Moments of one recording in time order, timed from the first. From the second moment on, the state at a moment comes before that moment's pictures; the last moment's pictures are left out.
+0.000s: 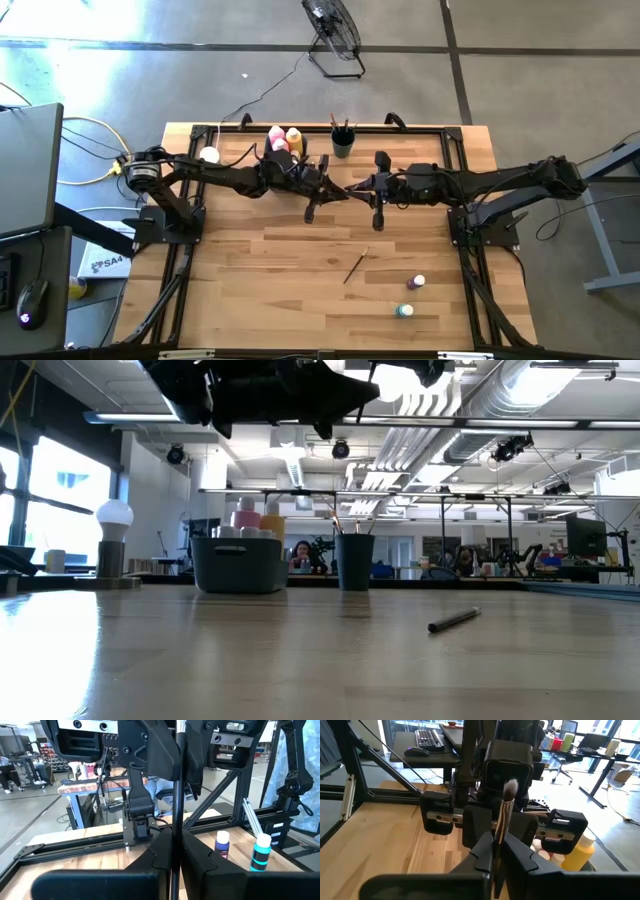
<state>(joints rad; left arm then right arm) 0.16 1.64 0.96 0.75 0.39 0.07 0.08 1.18 0.91 0.06 0.18 -0.08</state>
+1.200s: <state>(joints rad) 0.16 1.50 0.96 0.38 0.07 0.15 0.08 1.18 0.91 0.06 0.18 -0.07</state>
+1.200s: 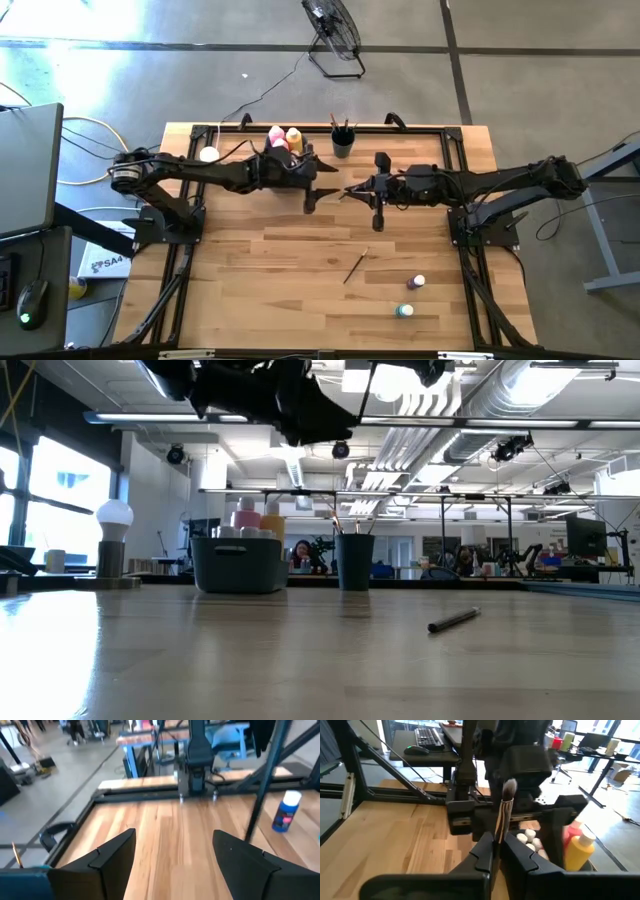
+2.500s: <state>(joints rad) 0.29 0.29 0.40 -0.01 -0.07 0.18 -0.43 1.61 0.99 0.33 0.42 0.09</state>
